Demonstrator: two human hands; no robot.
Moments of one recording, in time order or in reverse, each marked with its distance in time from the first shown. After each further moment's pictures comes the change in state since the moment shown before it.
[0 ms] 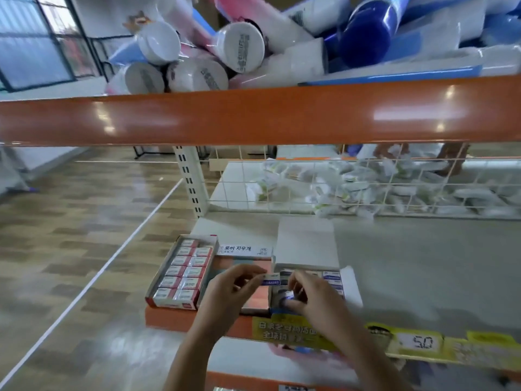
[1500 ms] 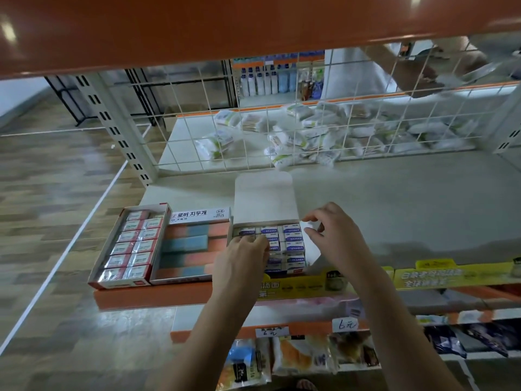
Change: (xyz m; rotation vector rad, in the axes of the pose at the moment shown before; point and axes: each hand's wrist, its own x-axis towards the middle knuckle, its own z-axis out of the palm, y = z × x) left_hand 0.009 0.042 0.085 0.819 -0.193 0.107; right_hand -0.017 0.055 -0.060 -0.113 0.266 0.181
